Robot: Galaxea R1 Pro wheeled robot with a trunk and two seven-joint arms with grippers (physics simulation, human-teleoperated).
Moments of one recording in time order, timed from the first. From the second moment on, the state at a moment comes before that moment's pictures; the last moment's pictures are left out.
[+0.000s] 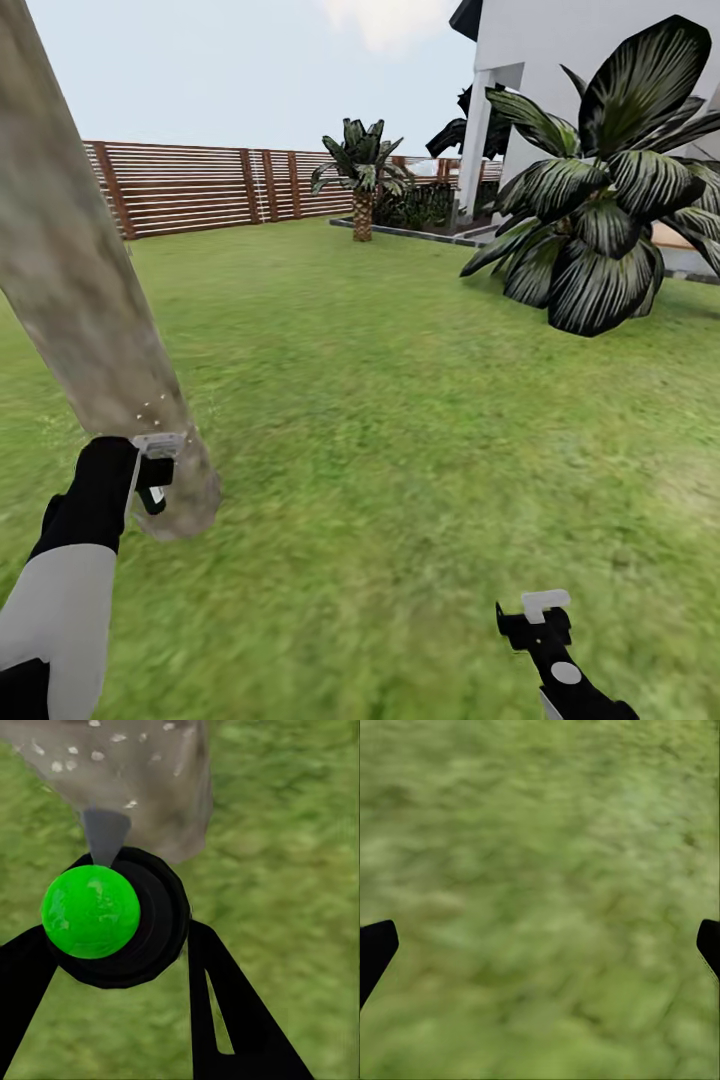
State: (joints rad) left arm -0.83 0.14 0.35 -1.01 -0.42 1.00 -0.21; right arm -0.49 -0.12 0.09 -0.29 0.07 -0.27 -0.16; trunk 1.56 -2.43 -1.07
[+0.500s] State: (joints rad) left arm -0.82 0.14 0.35 -1.01 -0.43 1.00 -0.21; right arm -0.49 -0.12 0.09 -0.29 0.07 -0.27 -0.16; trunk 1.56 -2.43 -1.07
